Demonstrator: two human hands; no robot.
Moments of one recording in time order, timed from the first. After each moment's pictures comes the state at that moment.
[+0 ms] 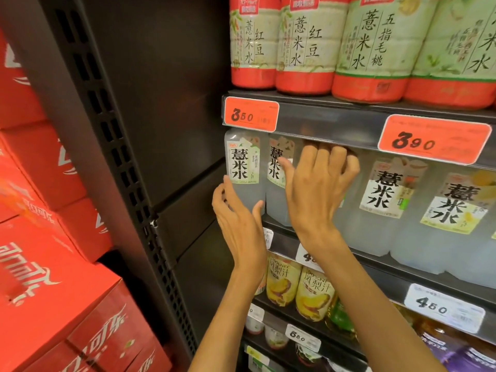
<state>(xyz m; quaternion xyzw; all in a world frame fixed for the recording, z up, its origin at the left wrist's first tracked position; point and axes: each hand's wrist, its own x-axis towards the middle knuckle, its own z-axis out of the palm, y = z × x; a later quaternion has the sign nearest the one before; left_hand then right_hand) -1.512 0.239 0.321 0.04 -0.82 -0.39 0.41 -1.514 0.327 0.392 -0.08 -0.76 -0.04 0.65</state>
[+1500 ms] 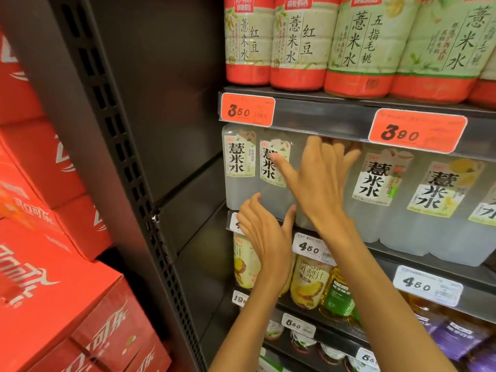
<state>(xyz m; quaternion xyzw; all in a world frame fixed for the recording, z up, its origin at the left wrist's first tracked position) -1.488 0.279 0.310 0.02 -0.82 -0.48 0.31 -1.491 0.330 0.416 -0.01 -0.84 0.13 0.53</state>
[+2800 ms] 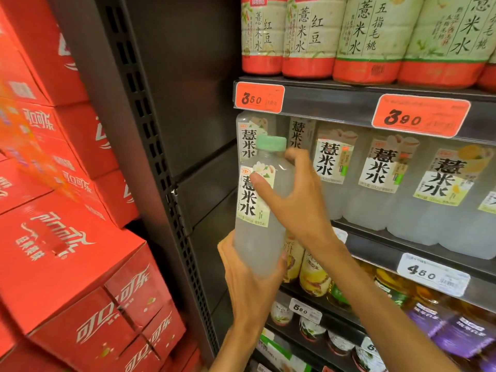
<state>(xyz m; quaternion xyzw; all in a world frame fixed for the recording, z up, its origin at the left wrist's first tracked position) -1.389 0.221 0.278 -0.01 -0.75 -0.59 0.31 -1.437 0.305 0.389 0.14 -0.81 0.49 0.29</state>
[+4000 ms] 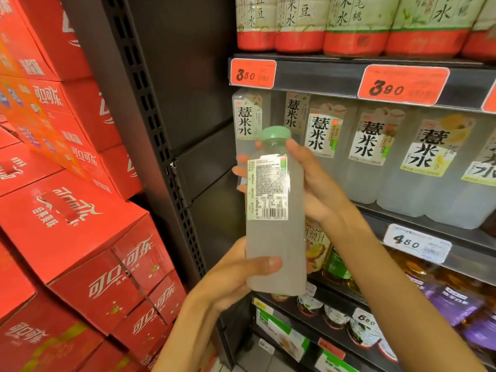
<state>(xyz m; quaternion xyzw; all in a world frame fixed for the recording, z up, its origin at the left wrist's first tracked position) -1.353 0.182 0.318 -0.22 -0.57 -0.76 -0.23 -1.420 0.339 0.395 0.19 -0.43 0.85 -0.23</state>
